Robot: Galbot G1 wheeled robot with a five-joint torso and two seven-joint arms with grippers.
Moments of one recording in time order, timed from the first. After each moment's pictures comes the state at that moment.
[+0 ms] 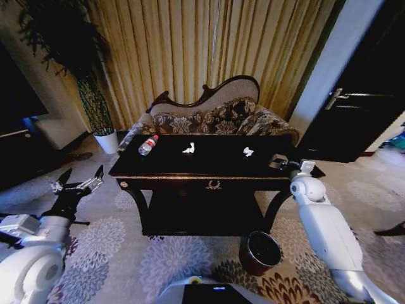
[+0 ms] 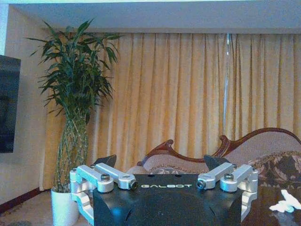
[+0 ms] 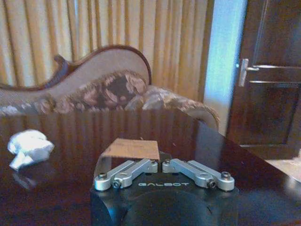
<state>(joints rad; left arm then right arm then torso) 1.70 -1.12 -1.10 -2.43 -0.75 0.24 -0.10 -0.91 0.97 0.61 1.62 0.61 -0.46 0.25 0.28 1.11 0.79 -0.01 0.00</state>
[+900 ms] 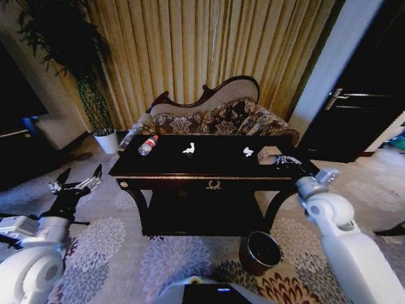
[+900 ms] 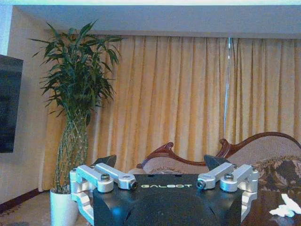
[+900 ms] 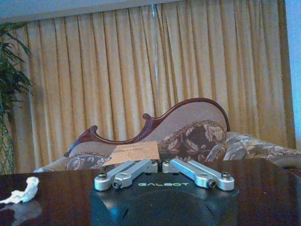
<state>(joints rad) 1.71 -1.12 -1.09 -2.42 -0.75 0.22 -0.10 -1.29 0.95 0.80 2.09 0.79 -0.33 0.07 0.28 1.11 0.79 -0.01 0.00</state>
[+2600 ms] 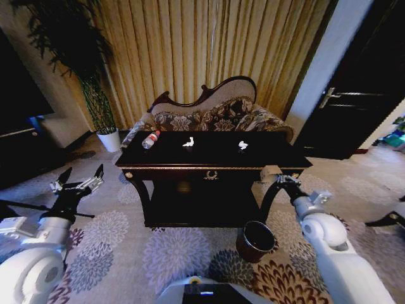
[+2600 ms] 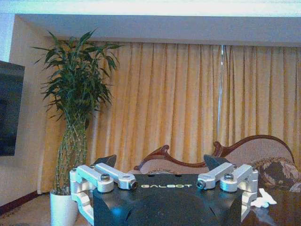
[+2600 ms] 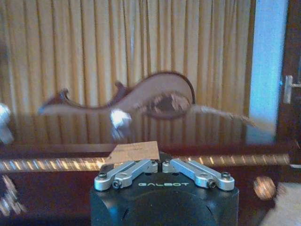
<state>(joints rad) 1.71 -1.13 -1.09 -2.44 -0.75 0.22 -0.09 -1.40 1.07 0.79 1.89 0.54 -0.19 0.00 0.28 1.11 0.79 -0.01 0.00</state>
